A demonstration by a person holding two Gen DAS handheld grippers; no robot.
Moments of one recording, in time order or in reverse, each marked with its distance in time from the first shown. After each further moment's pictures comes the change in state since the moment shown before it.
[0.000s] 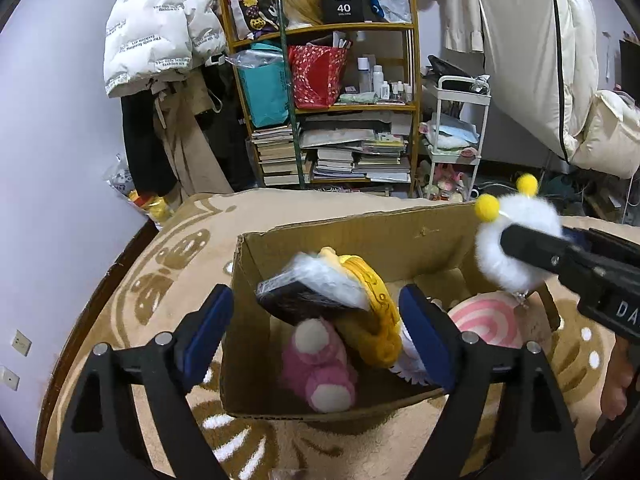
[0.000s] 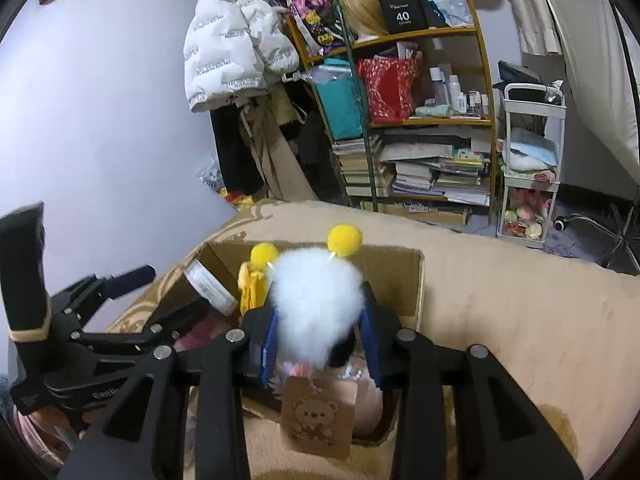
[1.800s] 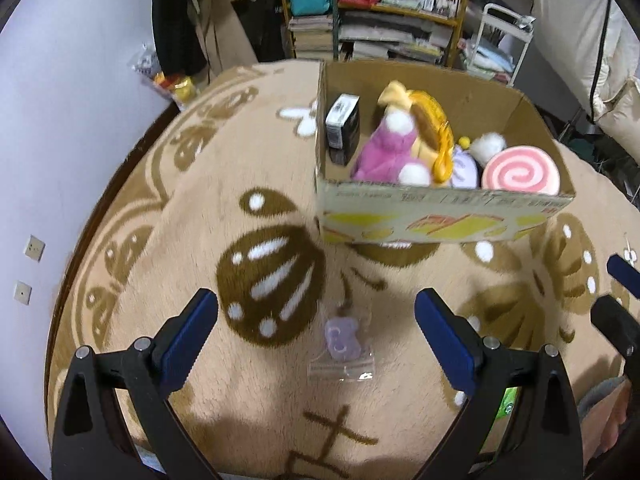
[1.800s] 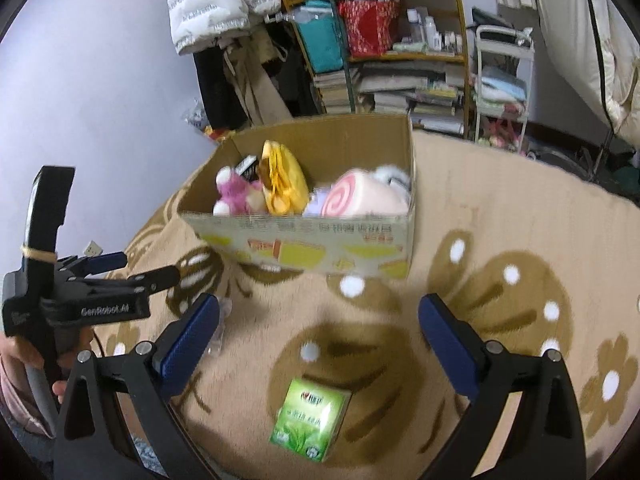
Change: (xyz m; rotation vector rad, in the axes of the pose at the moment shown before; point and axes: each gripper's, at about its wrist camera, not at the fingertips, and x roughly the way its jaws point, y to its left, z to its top) left arm -0.033 0.049 -0.074 -0.129 0.409 0.035; right arm -0.066 0.042 -0.076 0.066 0.244 -0.084
